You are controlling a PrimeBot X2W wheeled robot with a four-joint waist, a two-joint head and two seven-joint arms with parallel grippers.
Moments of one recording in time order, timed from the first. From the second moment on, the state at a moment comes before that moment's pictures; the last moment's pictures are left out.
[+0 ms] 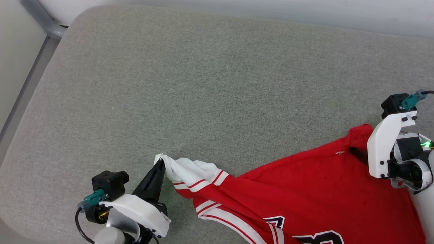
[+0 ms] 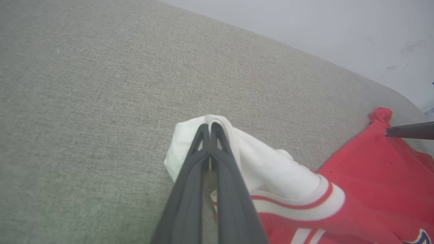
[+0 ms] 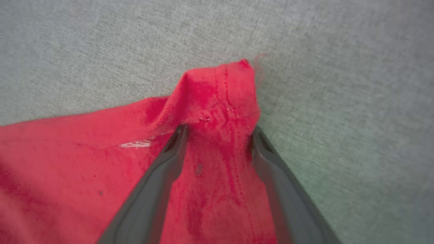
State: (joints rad) left arm -0.17 0.31 -0.40 0.20 -0.68 -0.04 -0.18; right arm -0.49 -0.36 0.15 0.41 0.45 0.13 0.91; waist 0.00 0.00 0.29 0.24
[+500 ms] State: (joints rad) left arm -0.22 0.35 -0.36 0.20 -0.69 -0.03 -0.18; right arm -0.54 -0.36 0.15 0.38 0.50 0.13 0.77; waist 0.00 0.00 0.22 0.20
